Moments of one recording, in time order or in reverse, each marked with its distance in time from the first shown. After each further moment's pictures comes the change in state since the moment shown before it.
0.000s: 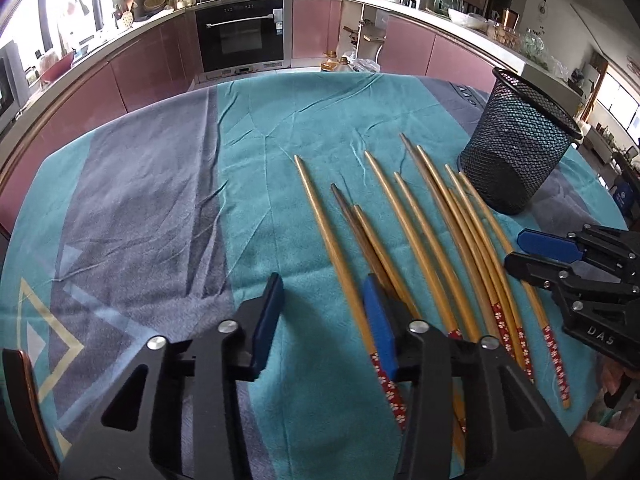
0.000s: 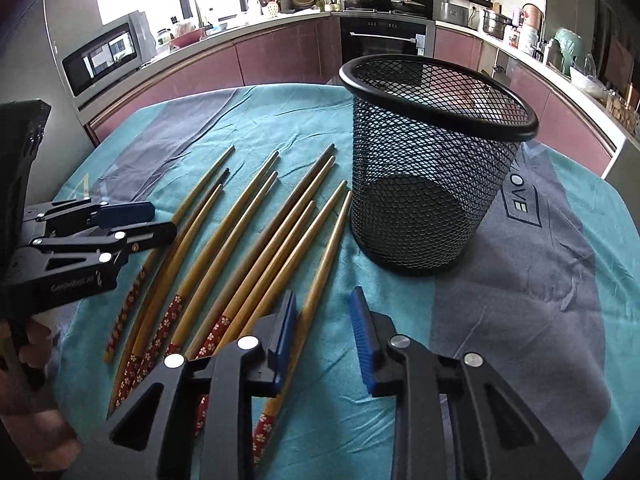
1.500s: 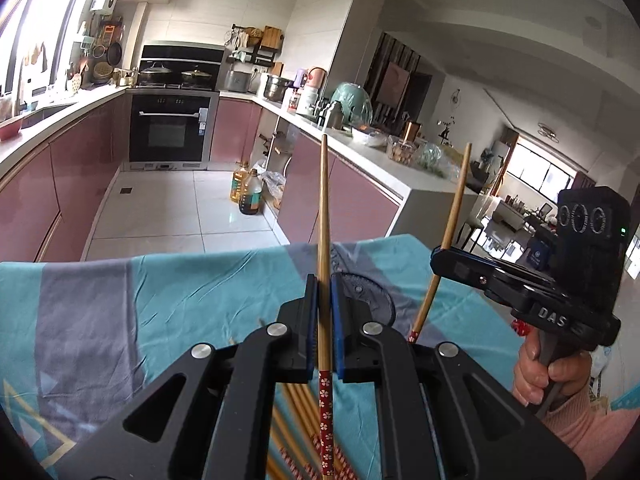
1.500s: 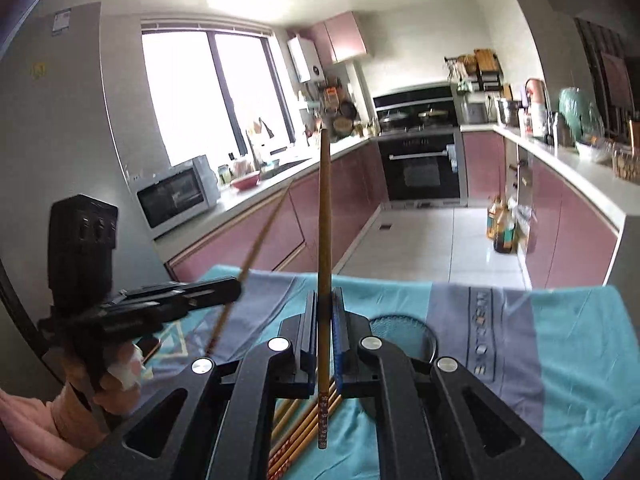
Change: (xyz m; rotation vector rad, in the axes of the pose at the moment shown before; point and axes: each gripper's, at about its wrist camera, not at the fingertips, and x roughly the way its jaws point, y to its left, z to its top) left arm -0.148 -0.054 0.087 0.001 -0.414 -0.360; right arm -0.149 -0.059 0.064 0.043 -0.486 0.249
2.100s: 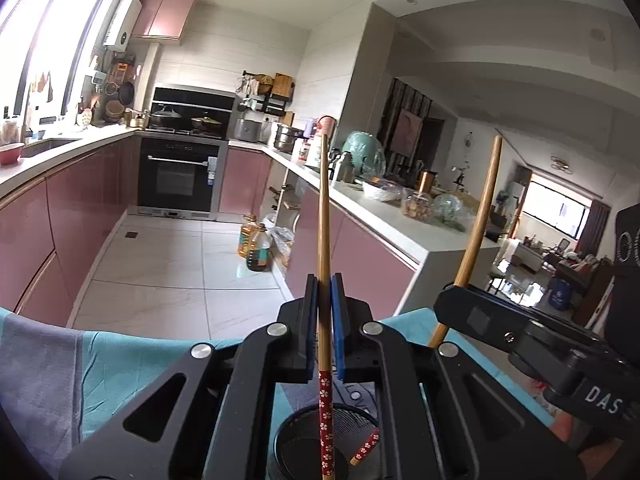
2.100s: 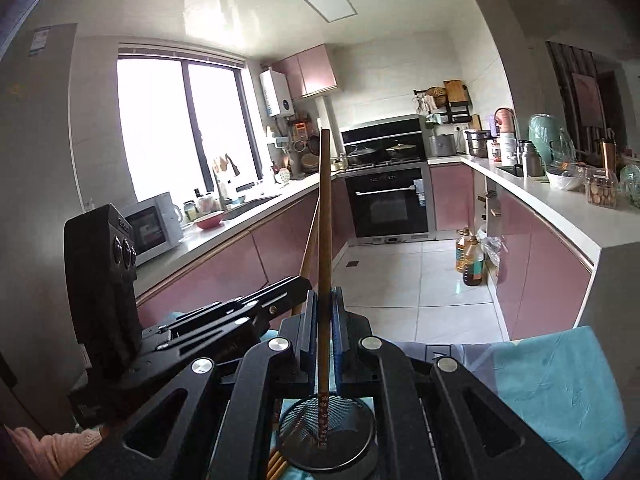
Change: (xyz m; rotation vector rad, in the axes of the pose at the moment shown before) left arm 0.110 -0.049 0.049 0.012 -0.185 0.083; right arm 0.020 -0.043 0.034 0.017 -0.122 -0.121
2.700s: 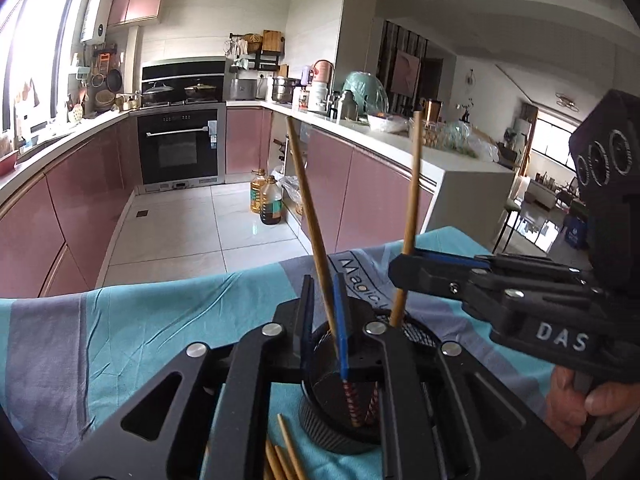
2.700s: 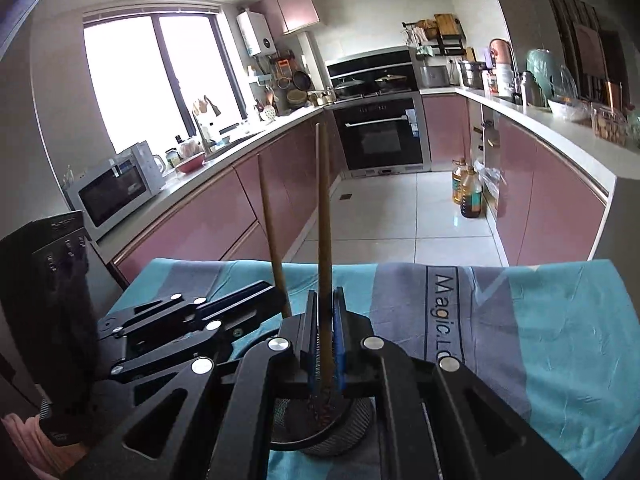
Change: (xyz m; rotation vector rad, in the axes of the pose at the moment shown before) left arm 0.040 0.006 -0.065 0.130 0.206 0.032; right arm 0.054 -0.019 -0.048 0.065 0.245 -0.019
